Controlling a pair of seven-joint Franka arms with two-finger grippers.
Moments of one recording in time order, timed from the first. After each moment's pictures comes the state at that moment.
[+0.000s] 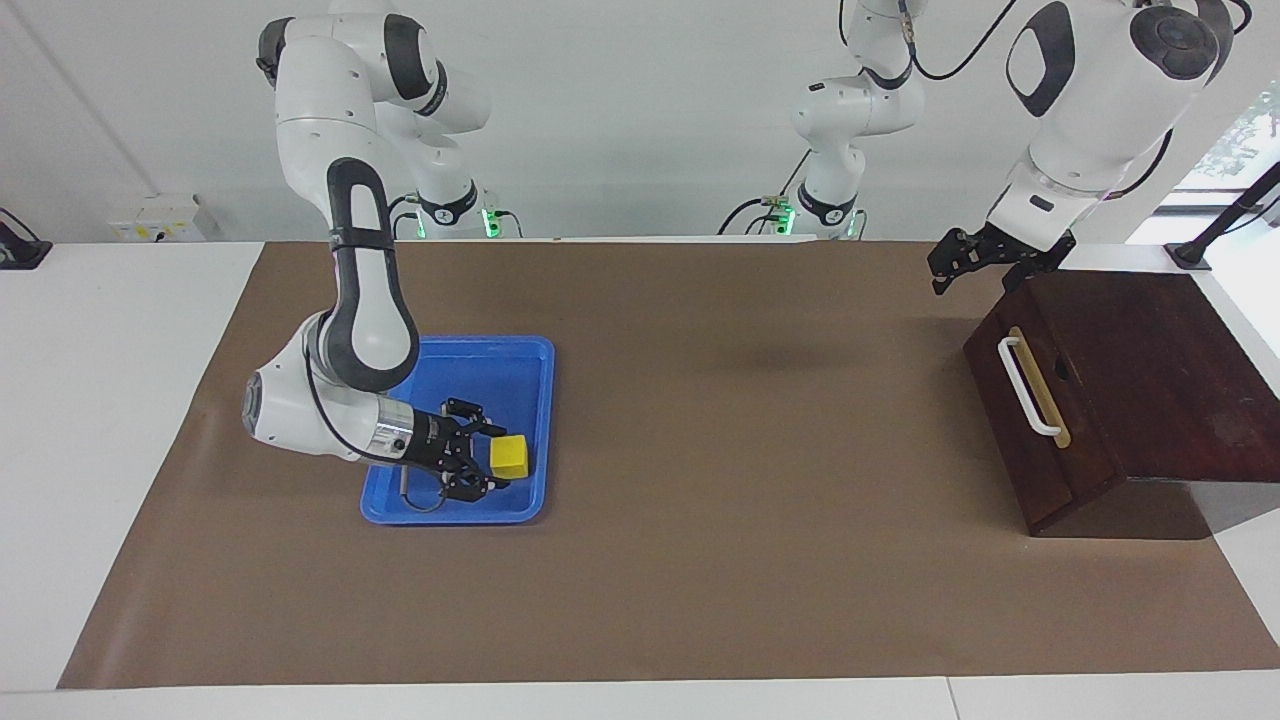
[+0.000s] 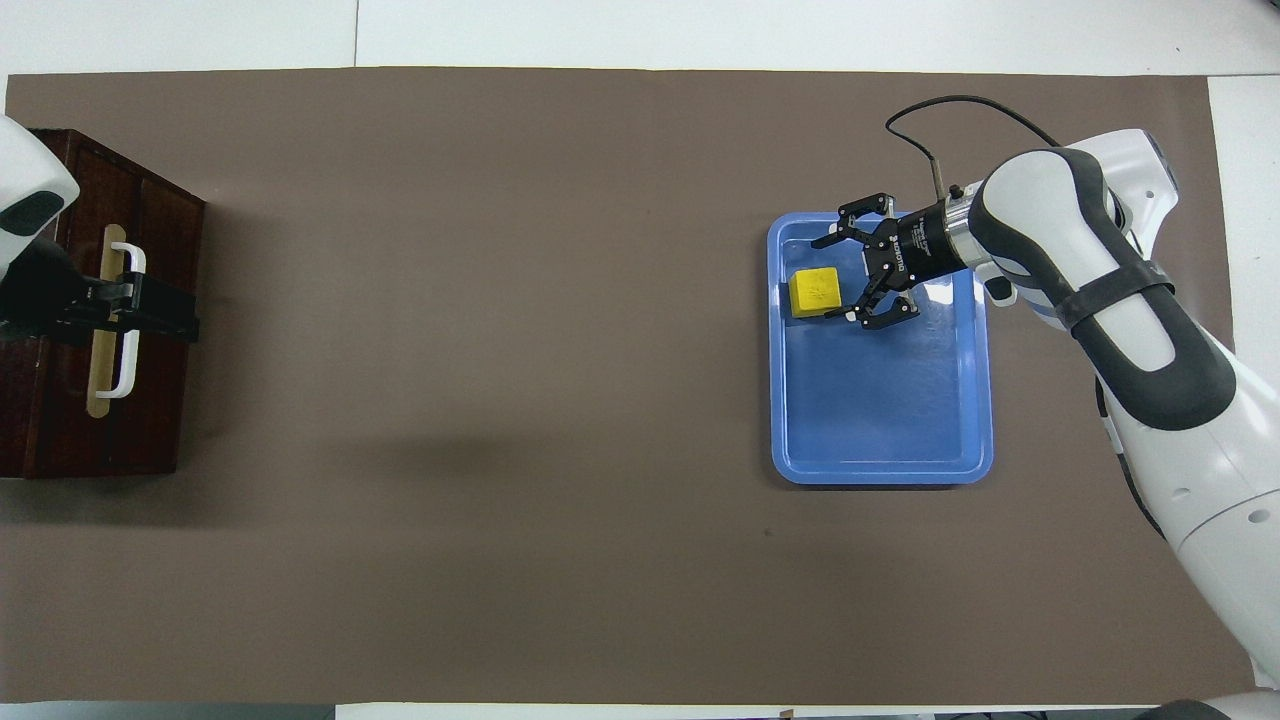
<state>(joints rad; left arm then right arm) 0.07 0.00 -0.18 -1.65 0.01 1.56 -0.04 0.02 0.57 0.01 -1.66 0.82 1.94 1.05</state>
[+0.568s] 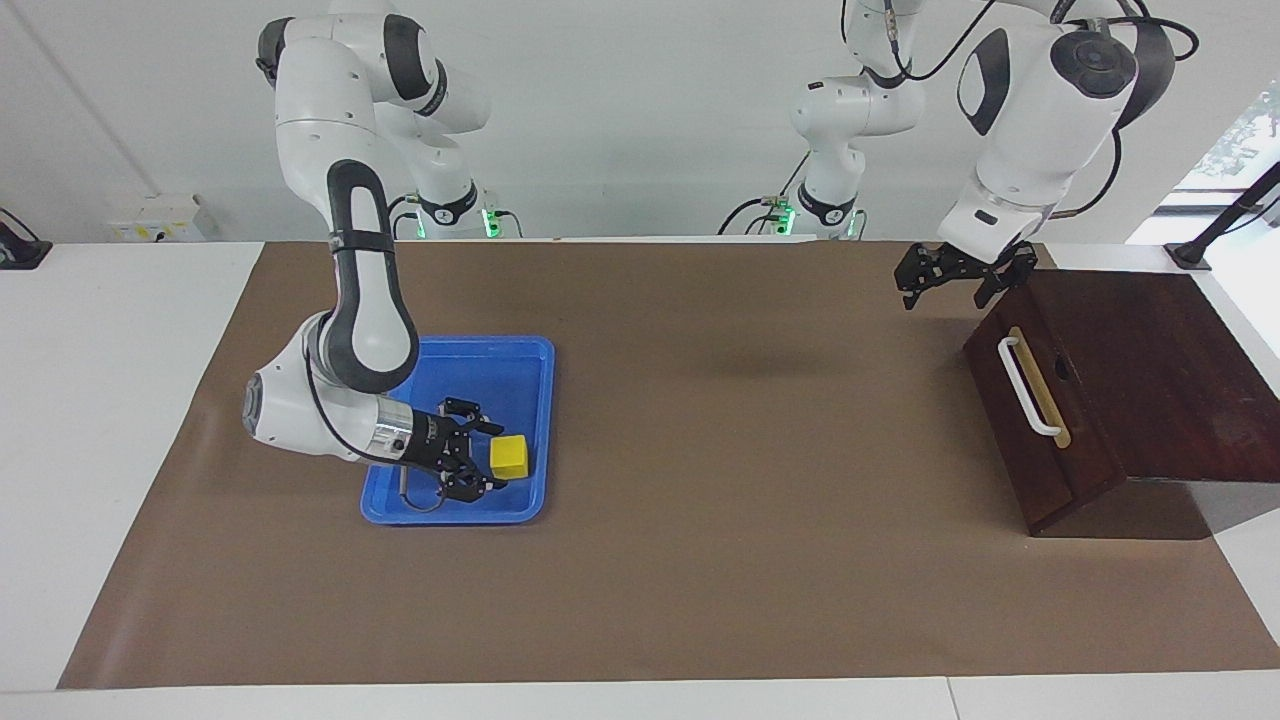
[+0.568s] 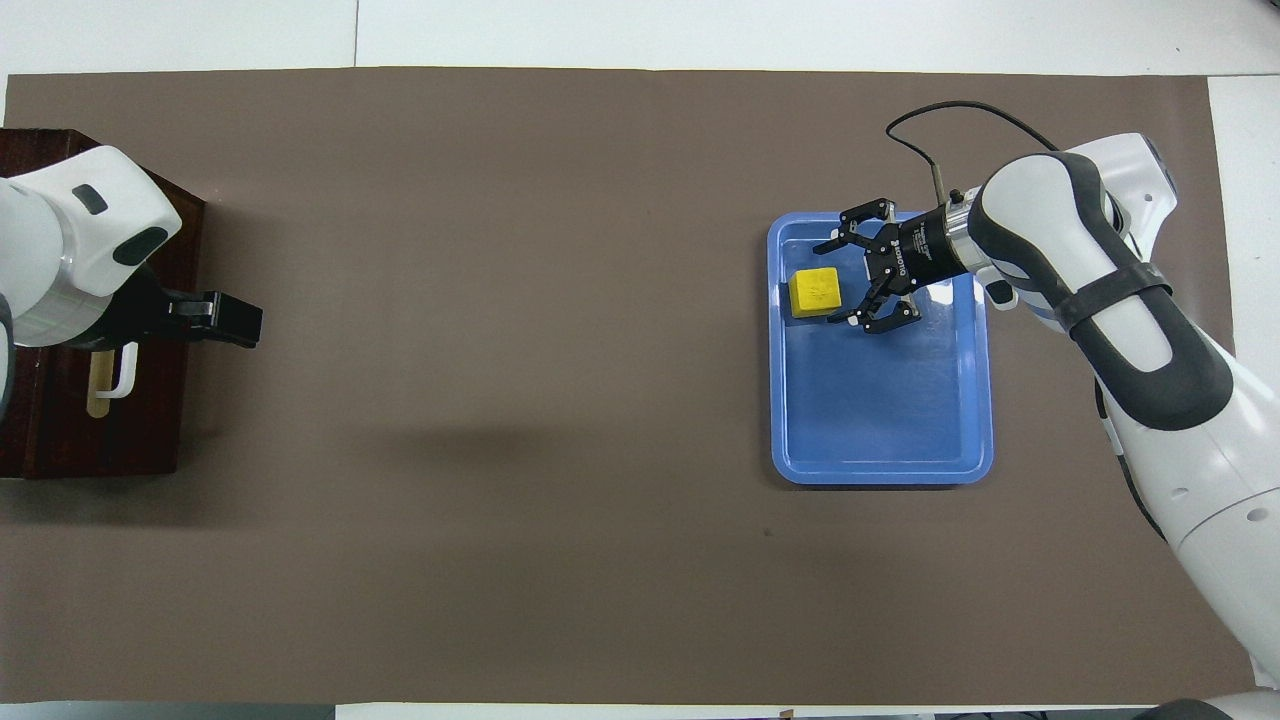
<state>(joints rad) 0.00 -0.04 -0.18 -1.78 0.07 1.70 -0.06 0.02 0.57 0.01 -1.66 0.82 1.94 1.05</state>
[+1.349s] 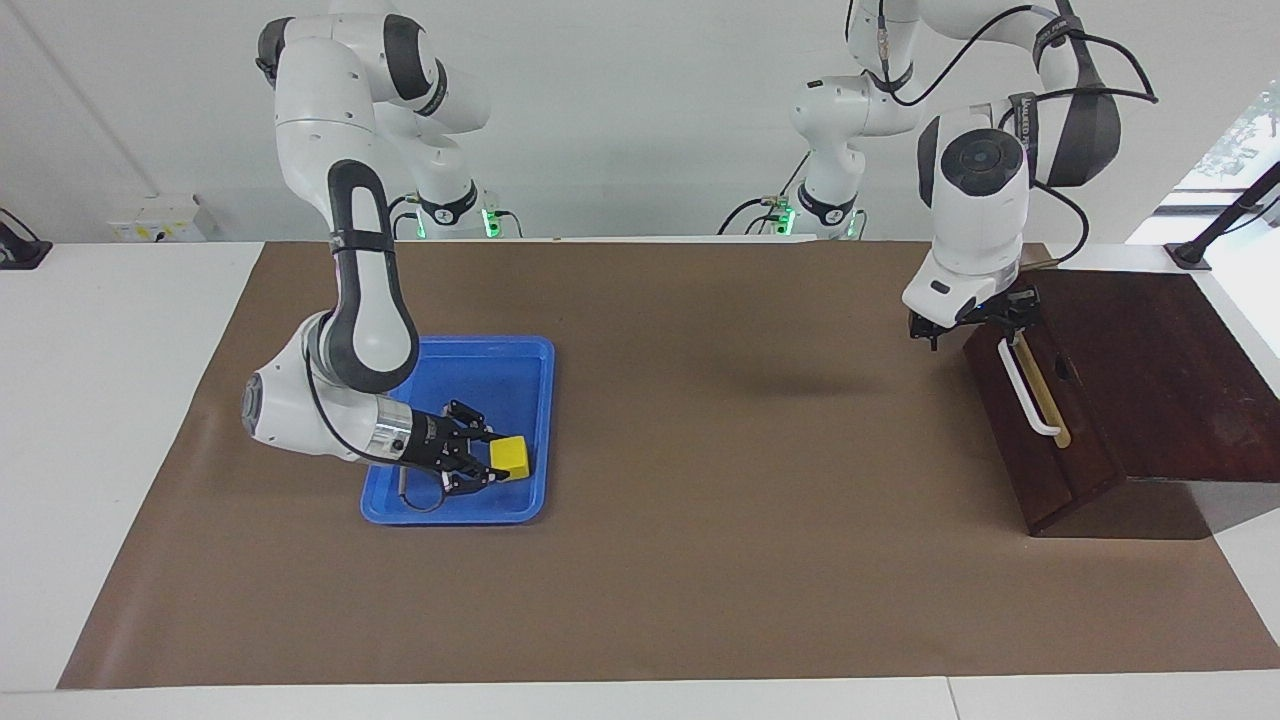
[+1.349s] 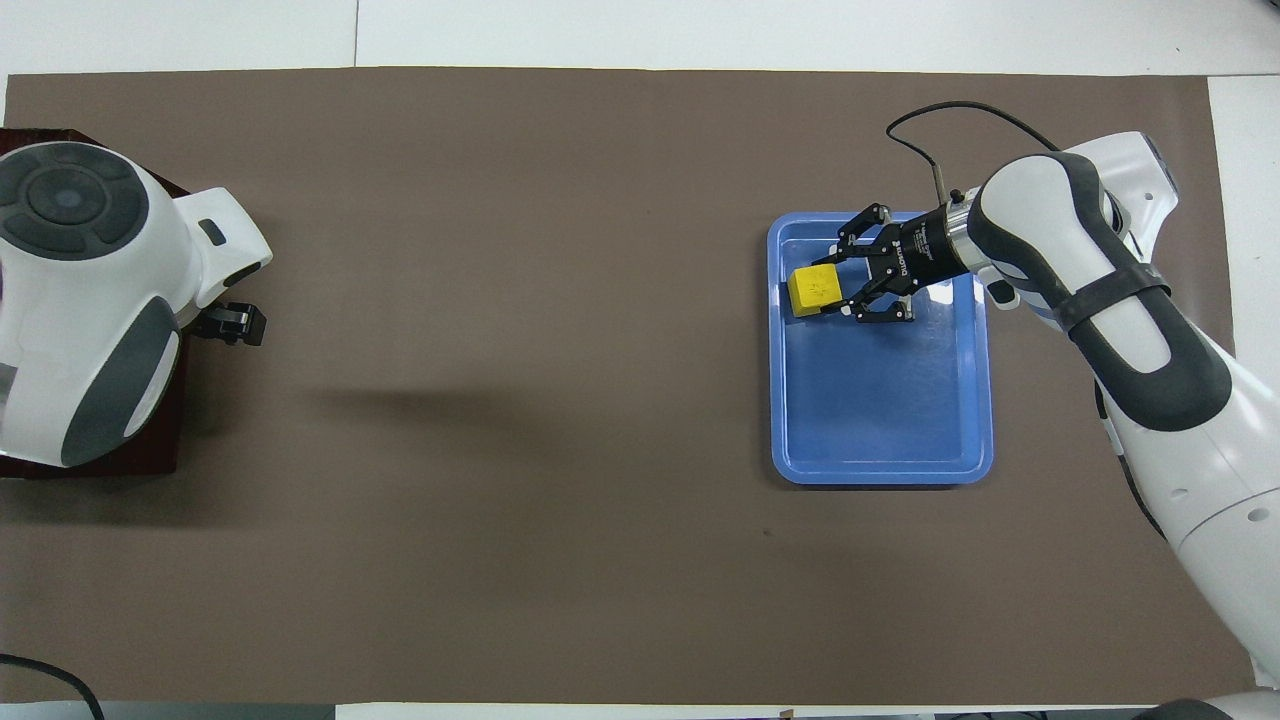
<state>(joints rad) -0.04 0.05 -0.18 -1.90 0.48 1.84 -0.16 0.02 0.57 0.00 -1.66 0.80 1.94 1.07</state>
